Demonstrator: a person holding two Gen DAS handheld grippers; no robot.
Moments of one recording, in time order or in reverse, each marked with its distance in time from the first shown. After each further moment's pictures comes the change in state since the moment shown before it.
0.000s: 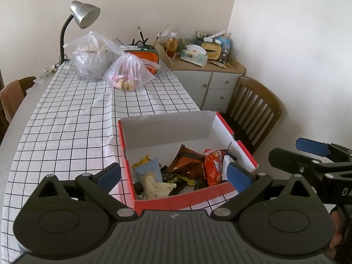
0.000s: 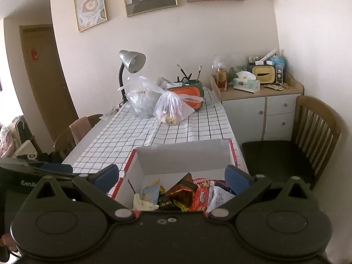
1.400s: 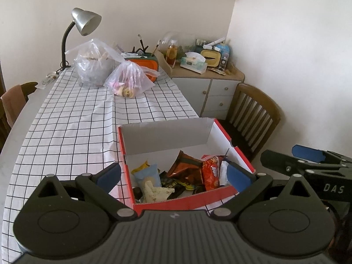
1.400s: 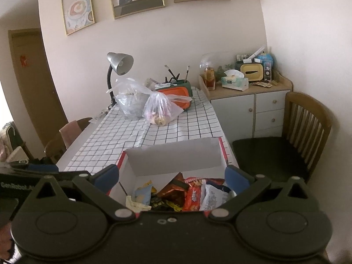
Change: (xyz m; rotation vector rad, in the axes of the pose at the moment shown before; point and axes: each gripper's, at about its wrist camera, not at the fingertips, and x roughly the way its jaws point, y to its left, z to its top) left arm -0.012 -0.005 0.002 -0.005 -0.042 0.002; right arm 0.004 -0.002 -0.003 0.031 0.003 -0.058
